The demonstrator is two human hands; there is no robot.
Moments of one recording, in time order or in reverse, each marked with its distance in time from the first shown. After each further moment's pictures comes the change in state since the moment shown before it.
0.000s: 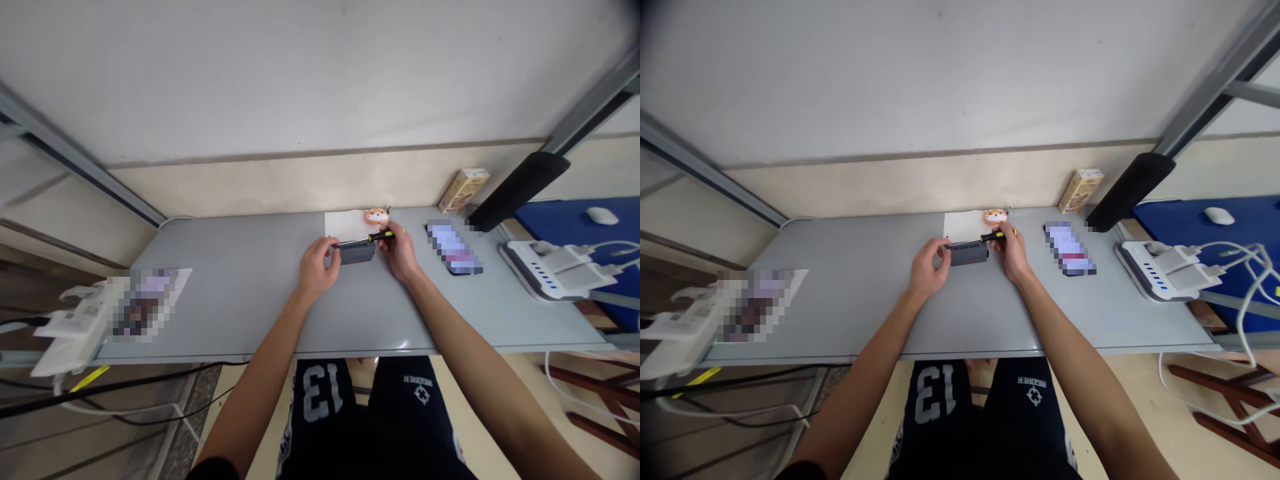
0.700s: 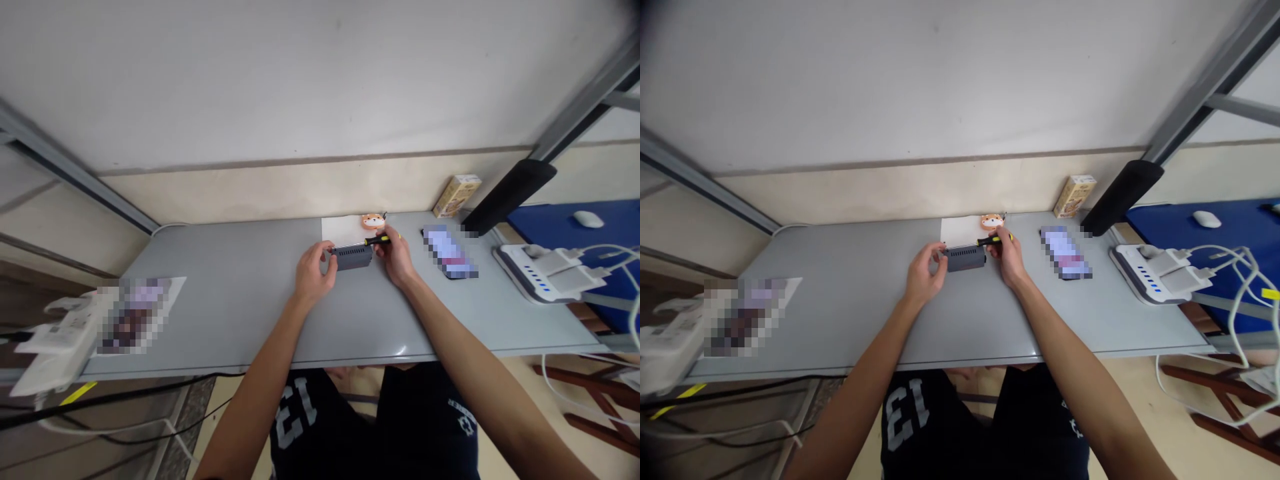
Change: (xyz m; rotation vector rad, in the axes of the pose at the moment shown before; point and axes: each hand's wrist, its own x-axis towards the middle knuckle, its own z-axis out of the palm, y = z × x) left_hand -0.001 0.000 -0.003 -0.002 -0.027 -0.095; right_hand 0.000 -0.001 0.004 -0.016 0.017 0.017
